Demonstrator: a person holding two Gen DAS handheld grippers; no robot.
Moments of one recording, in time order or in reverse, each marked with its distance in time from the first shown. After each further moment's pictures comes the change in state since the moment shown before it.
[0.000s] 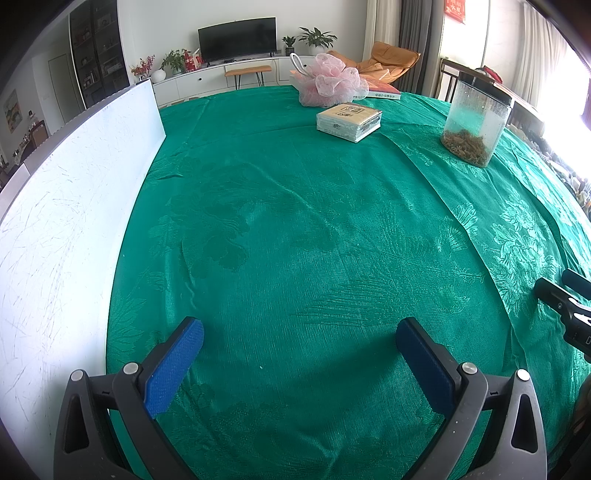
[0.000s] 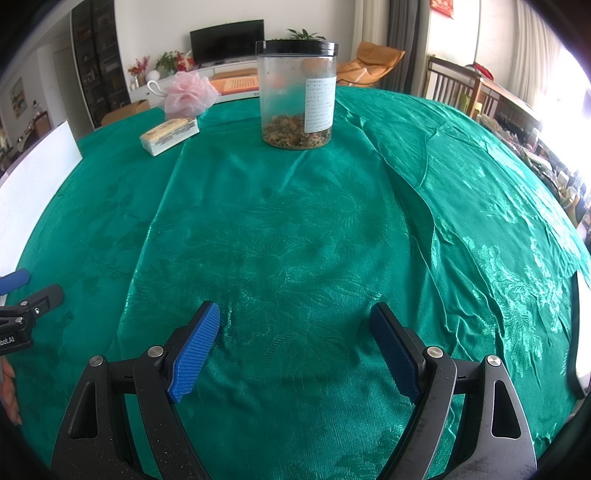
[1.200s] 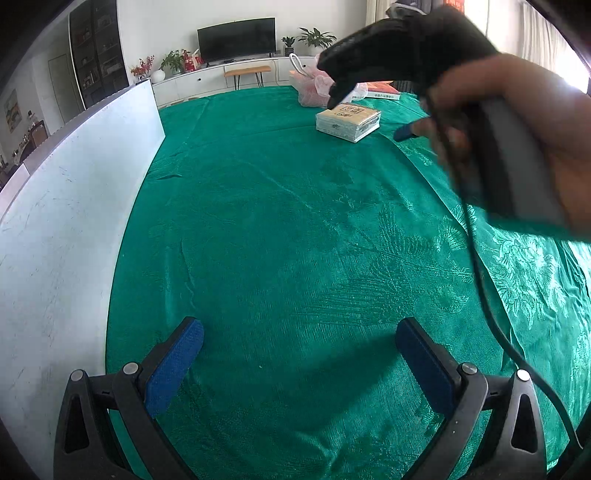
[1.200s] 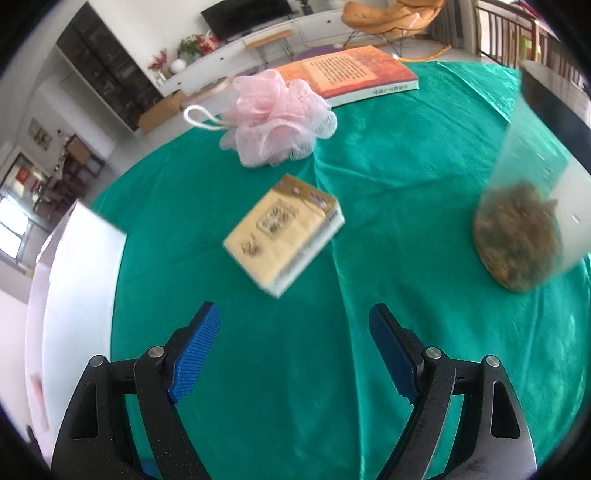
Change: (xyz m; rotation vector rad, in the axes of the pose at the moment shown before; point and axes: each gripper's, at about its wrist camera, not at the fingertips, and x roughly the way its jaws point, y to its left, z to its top) left arm -0.001 0.001 0.000 0.002 0.000 -0.004; right arm 0.131 0.114 0.188 0.217 0.201 0.290
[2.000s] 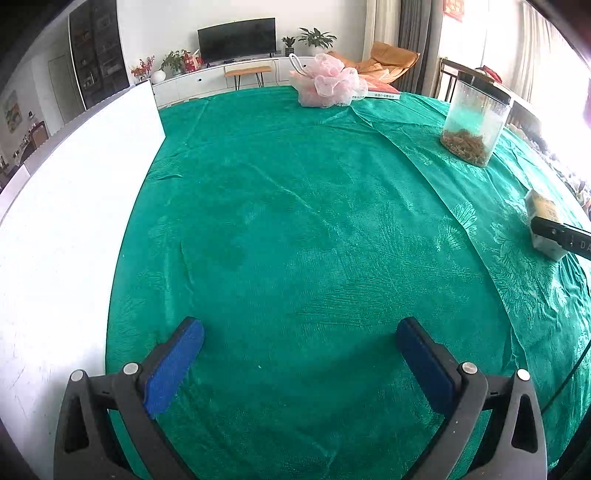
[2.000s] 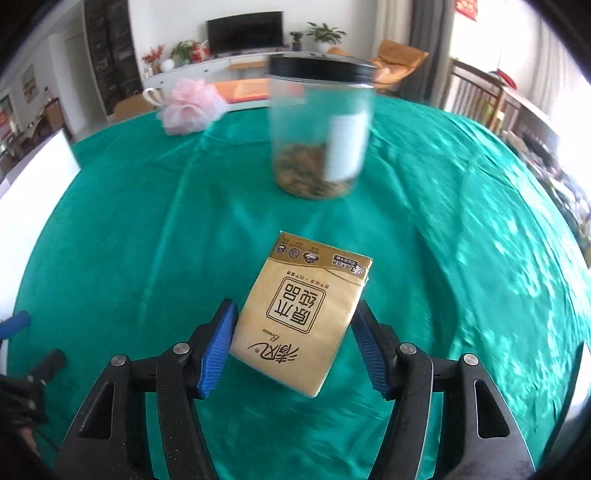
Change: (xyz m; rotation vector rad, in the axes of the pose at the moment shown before) left arm 0.002 0.000 0.002 0.000 0.000 0.004; right arm -0.124 -0.144 -0.129 -0.207 -0.176 -0.293
